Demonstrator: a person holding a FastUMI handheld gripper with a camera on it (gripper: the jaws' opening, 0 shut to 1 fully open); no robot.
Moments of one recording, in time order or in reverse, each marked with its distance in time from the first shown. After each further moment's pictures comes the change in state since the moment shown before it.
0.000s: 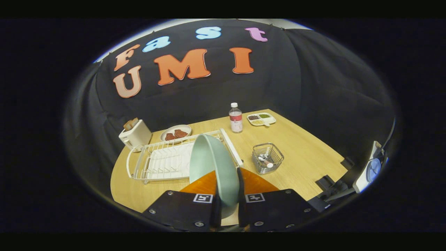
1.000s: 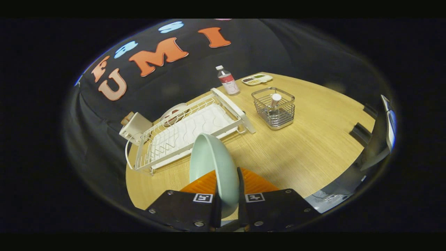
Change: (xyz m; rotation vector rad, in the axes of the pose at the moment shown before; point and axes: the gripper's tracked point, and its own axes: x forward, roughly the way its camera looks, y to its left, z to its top) arm 0.034 0.010 -0.124 0.272 0.250 0.082
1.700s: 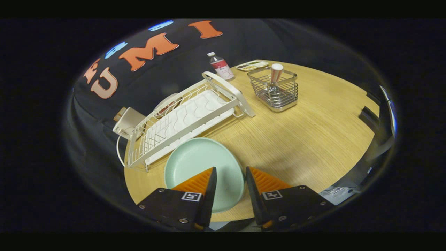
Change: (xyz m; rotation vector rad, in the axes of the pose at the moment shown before) arm 0.026 -0.007 -0.023 0.016 0.069 -0.030
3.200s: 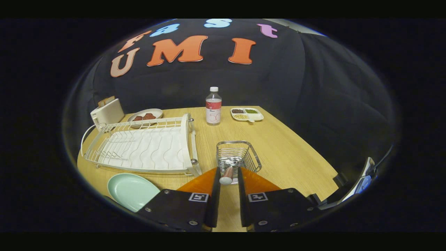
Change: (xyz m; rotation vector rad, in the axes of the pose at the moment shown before) arm 0.012 -0.066 0.168 -0.452 -0.321 -0.218
